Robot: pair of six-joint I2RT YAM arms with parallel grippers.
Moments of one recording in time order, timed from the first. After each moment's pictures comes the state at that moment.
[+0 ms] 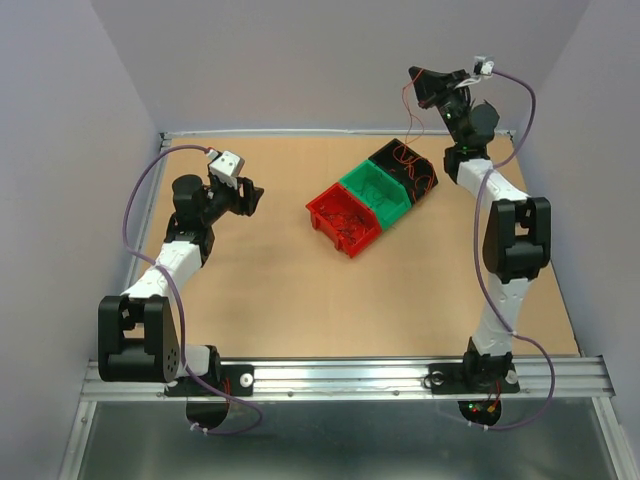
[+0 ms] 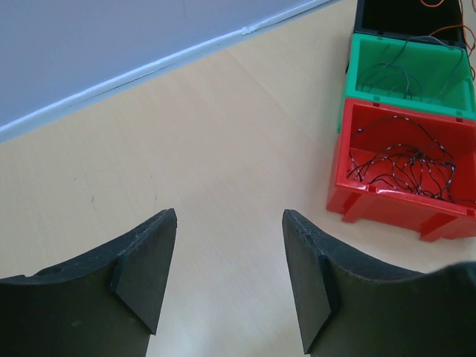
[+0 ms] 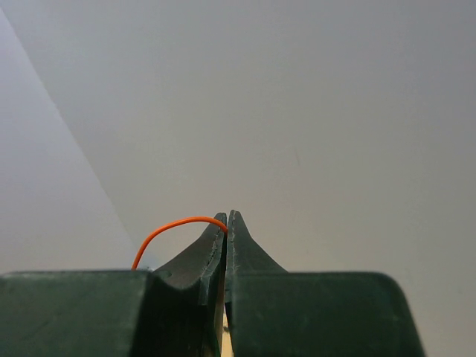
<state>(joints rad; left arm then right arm) -0.05 1.33 0.76 0.39 0.51 0.11 0.07 2.02 1.59 1.02 -0.36 0.58</state>
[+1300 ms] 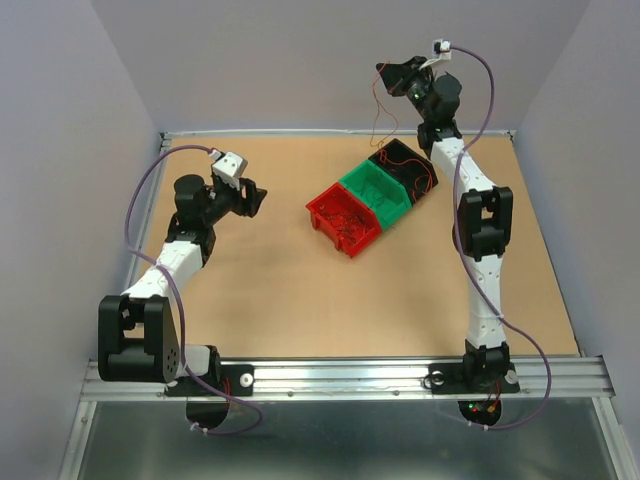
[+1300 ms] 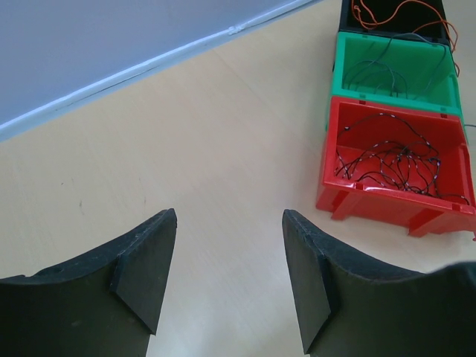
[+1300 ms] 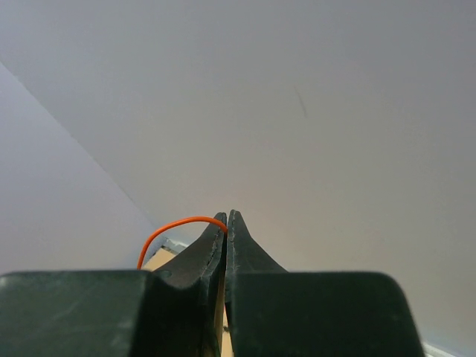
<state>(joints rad) -0.06 1.33 0.76 0.38 0.53 0.11 0.16 2.41 2.24 0.55 -0.37 0.62</state>
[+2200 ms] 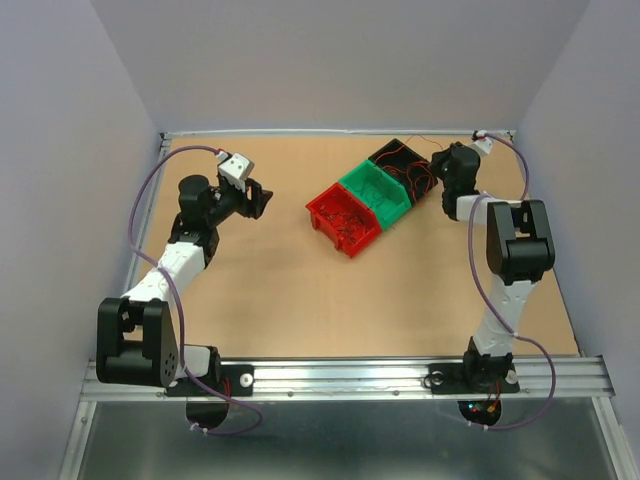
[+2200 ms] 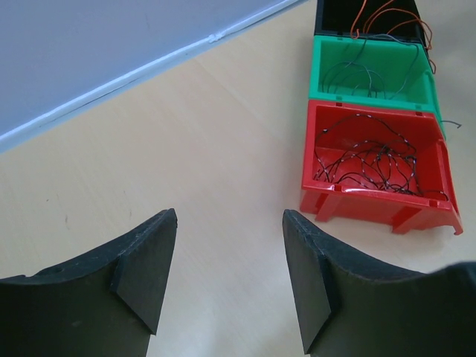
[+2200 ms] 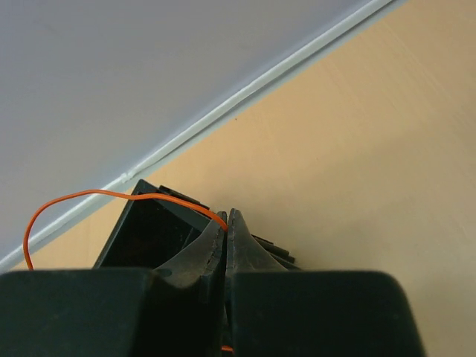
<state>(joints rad) -0.10 1.31 0.76 0.38 0.54 0.13 0.04 2.03 1.20 0.67 0.15 0.65</state>
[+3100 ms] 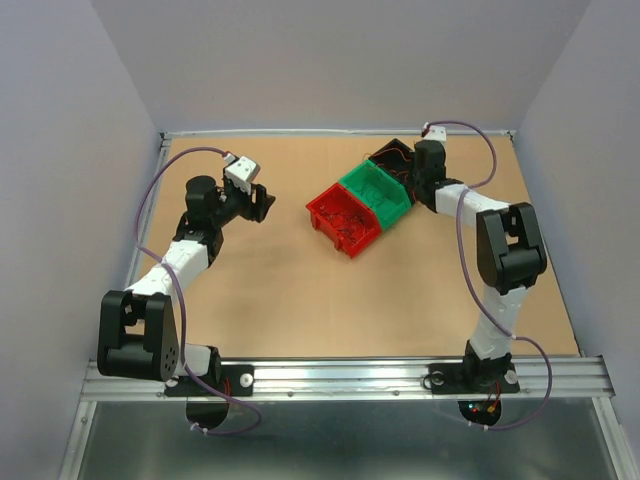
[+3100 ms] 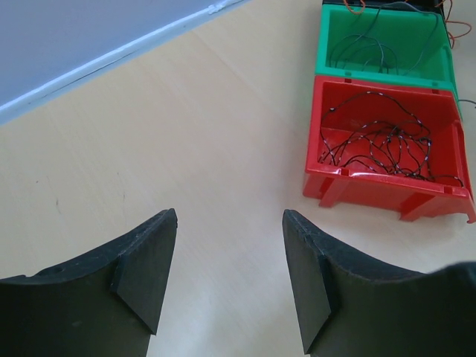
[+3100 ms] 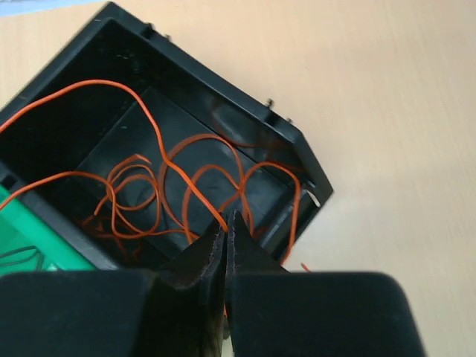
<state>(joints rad) -0.12 1.34 0.76 0.34 0.50 0.15 0.22 1.94 1.26 0.20 0.38 0.21</state>
